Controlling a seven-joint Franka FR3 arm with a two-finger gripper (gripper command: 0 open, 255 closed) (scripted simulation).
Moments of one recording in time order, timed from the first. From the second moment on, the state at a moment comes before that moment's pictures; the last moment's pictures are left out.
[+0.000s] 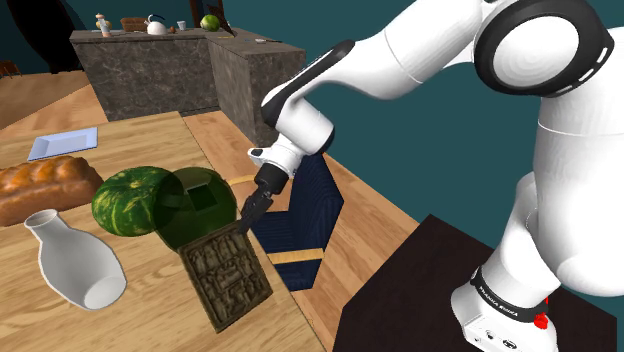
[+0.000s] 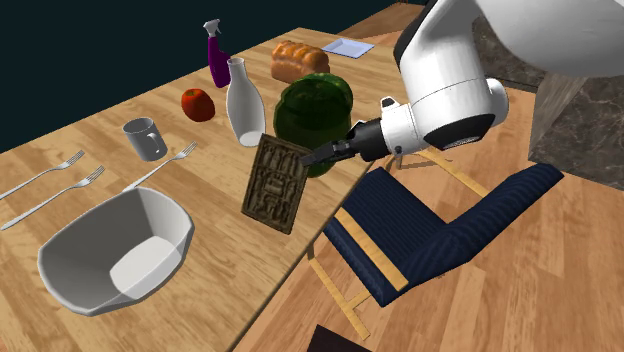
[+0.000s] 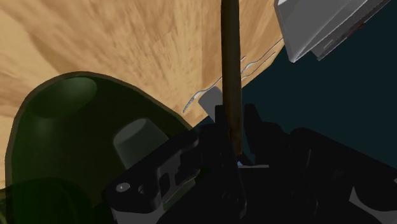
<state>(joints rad) 0.44 0.37 -0.15 -2.03 1.27 1.89 -1.58</state>
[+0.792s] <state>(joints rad) 0.45 0.27 -0.16 -2.03 1.22 1.86 -1.47</state>
